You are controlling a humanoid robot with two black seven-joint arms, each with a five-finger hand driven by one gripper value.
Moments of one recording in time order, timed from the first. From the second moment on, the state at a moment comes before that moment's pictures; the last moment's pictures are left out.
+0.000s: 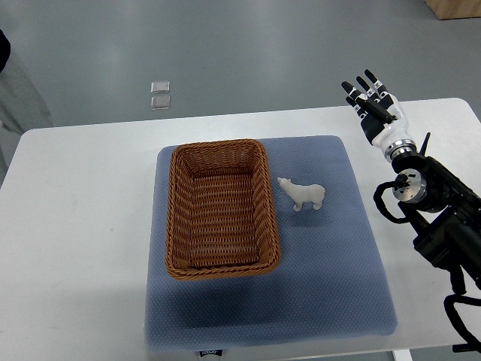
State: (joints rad) left arm -0.04 0.00 -0.17 -0.10 0.04 -0.02 0.05; right arm 0.63 -0.09 1.17 0.70 -0.41 0.05 0.27
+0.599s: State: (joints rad) left arm -0.03 0.00 -0.17 -0.09 0.03 -0.02 0.05; right arm 0.63 -0.09 1.17 0.70 -0.41 0.05 0.27
